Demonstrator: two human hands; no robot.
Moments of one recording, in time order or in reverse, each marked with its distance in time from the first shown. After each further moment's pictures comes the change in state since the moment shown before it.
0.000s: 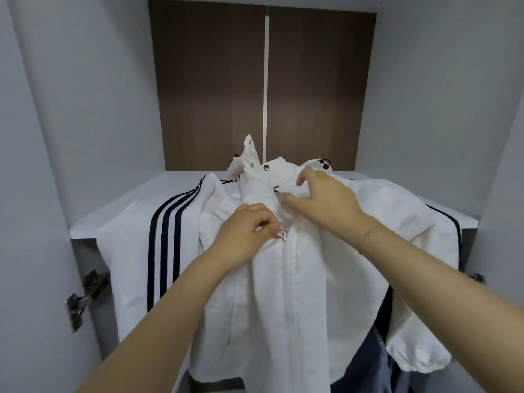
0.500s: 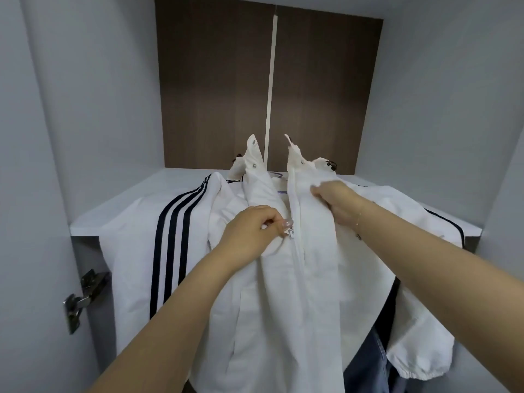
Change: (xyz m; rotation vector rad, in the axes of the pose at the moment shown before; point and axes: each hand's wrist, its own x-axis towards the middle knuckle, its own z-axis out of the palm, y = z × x) left_hand 0.002 -0.006 -0.003 -0.120 0.001 -0.035; right_hand 0.052 0.025 0.026 0.943 -0.154 0.625
